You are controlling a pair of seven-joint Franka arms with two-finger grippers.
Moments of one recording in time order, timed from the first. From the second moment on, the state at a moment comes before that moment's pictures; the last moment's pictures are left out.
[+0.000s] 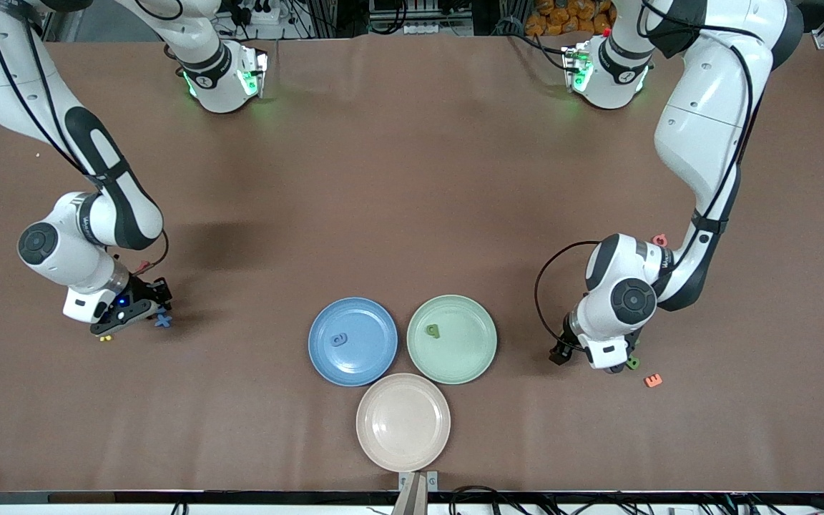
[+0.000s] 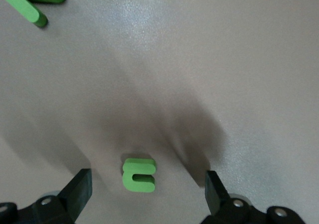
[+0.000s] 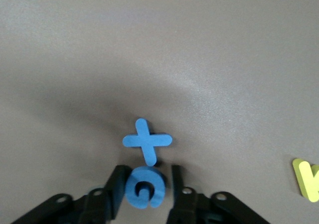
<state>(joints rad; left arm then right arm) -0.11 0.84 -0.21 -1.51 0.17 2.34 -1.38 -0.24 0.57 0.10 -2.03 -0.04 2.68 -0.63</state>
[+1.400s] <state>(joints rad) -0.11 0.83 -0.22 -1.48 0.17 2.35 -1.40 -0.09 0.51 0.11 -1.97 -0.03 2.57 -0.15</state>
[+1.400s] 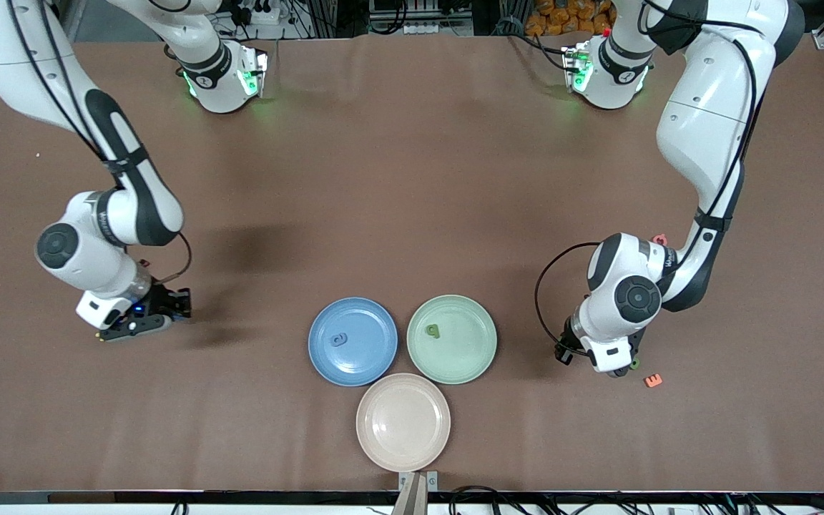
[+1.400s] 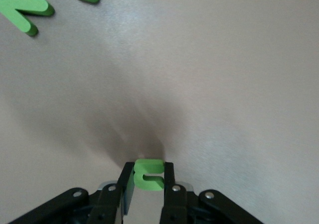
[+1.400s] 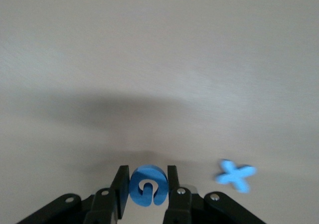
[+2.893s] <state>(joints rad) -0.25 0.75 -0.31 -1.45 0.18 2.38 -1.55 0.36 0.66 0.09 -1.64 0.12 2.57 0.43</state>
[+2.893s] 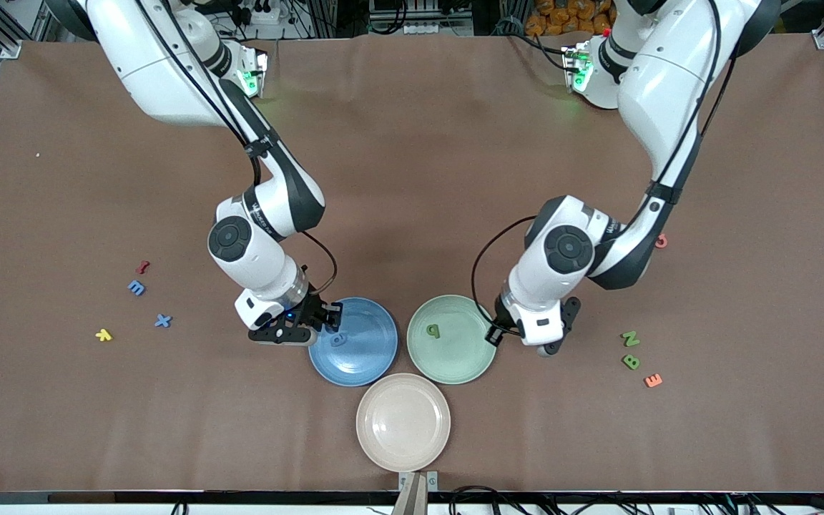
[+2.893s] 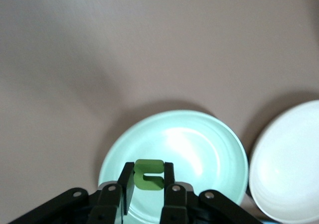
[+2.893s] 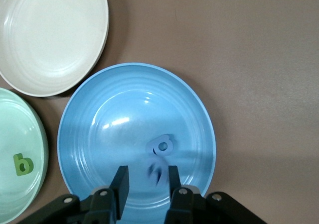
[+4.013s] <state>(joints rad) -0.27 0.75 -0.22 -1.44 0.19 2.40 -1.62 0.09 0.59 -0.01 -1.65 0.12 2.26 -0.08</state>
